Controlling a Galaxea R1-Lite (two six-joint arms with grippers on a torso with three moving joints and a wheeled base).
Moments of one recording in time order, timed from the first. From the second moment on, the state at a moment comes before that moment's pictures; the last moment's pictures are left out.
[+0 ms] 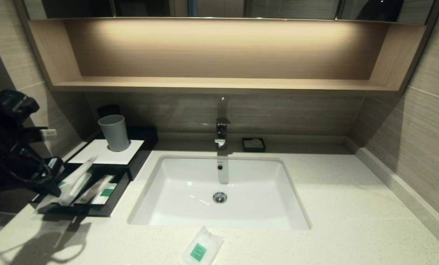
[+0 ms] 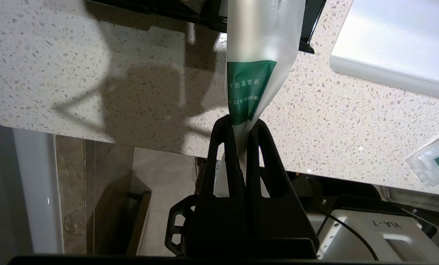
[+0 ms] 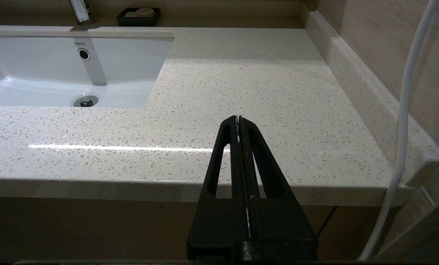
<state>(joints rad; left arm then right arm) 0.22 1.78 -1.52 1.05 -0.13 0.04 0.00 0.00 0.00 0.00 0.00 0.00</state>
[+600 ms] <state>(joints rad) 0.25 1.80 -1.52 1.09 -0.11 0.14 0.00 0.00 0.00 0.00 0.00 0.00</state>
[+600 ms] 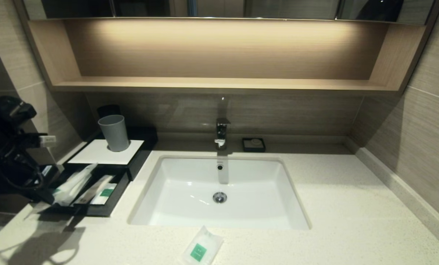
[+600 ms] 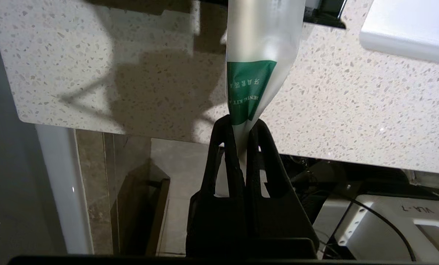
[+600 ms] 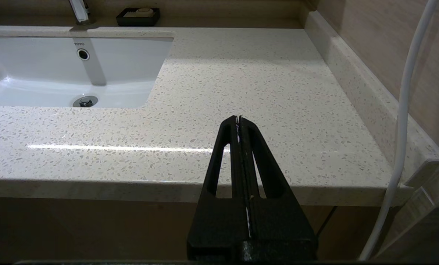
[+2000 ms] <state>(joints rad) 0.26 1.90 -1.53 1.03 -0.06 0.23 0.00 0.00 0.00 0.00 0.00 0.00</state>
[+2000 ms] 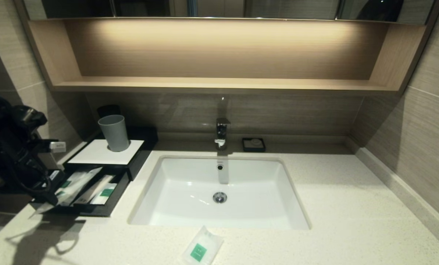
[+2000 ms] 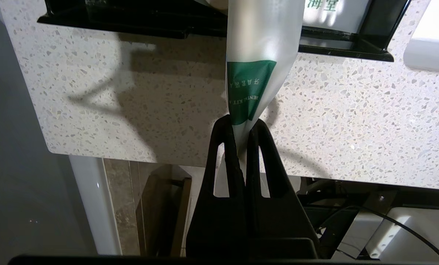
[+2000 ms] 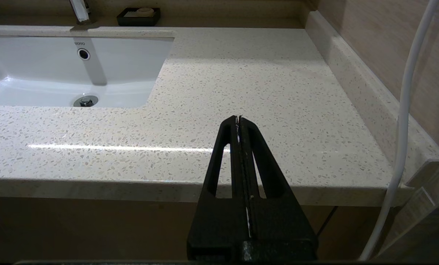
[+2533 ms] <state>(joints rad) 0.26 1.94 -1.53 0.97 -0.06 0.23 0.00 0.00 0.00 0.00 0.00 0.00</state>
